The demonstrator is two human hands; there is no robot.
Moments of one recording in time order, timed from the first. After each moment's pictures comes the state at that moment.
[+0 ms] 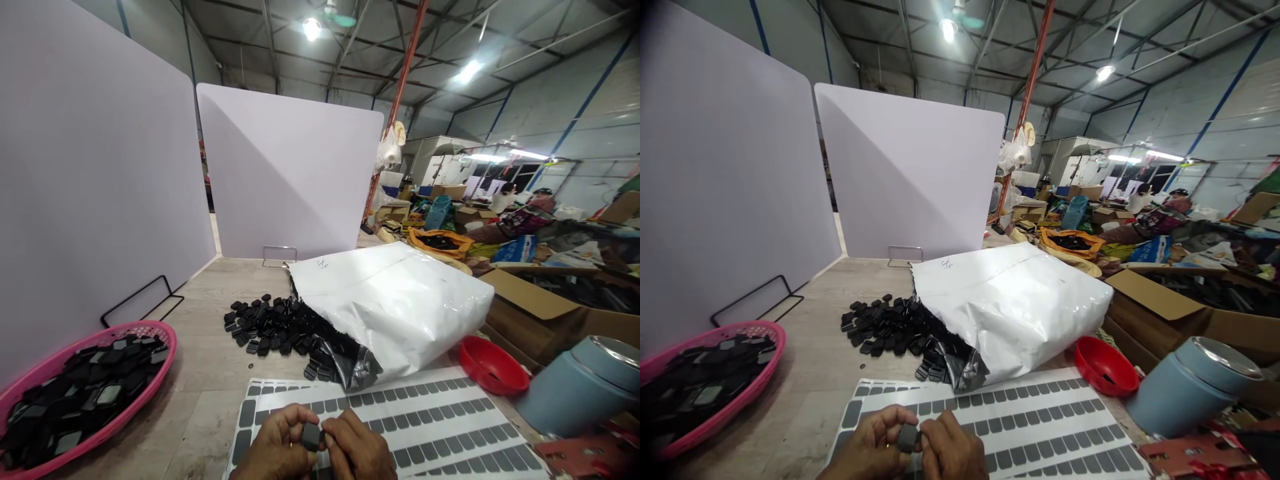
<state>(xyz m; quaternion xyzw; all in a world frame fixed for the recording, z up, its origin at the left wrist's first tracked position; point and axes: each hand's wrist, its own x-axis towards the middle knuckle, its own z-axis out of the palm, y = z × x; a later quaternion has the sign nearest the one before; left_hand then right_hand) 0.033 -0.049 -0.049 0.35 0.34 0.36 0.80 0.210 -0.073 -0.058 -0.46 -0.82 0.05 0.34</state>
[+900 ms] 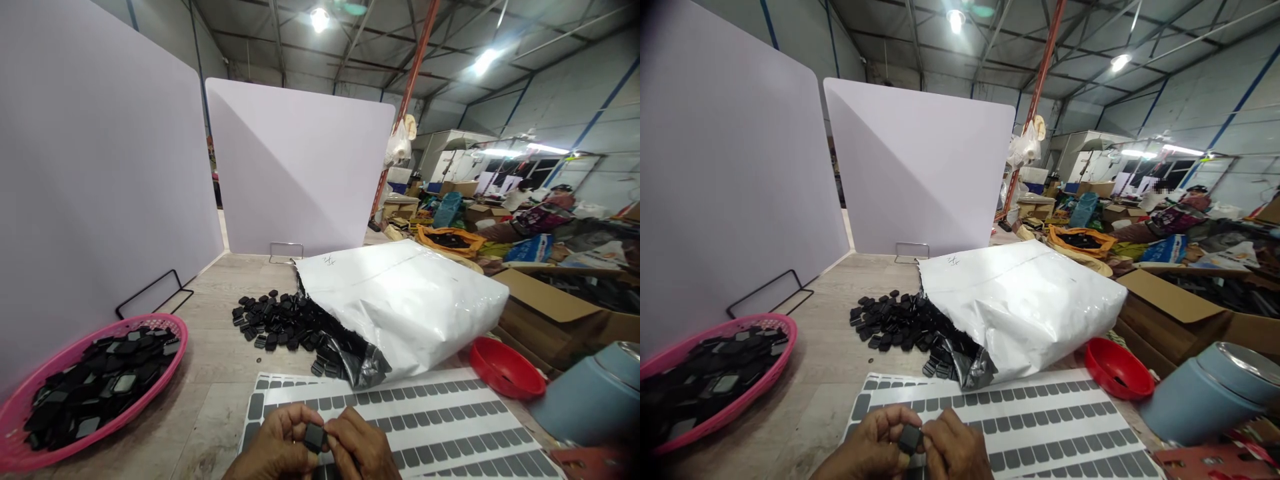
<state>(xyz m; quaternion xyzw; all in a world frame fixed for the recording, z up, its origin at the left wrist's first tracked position) 0.020 -0.049 -0.057 0.35 0.35 0.34 0.80 0.208 -0.070 -0.056 -0.41 -0.84 0.12 0.34</state>
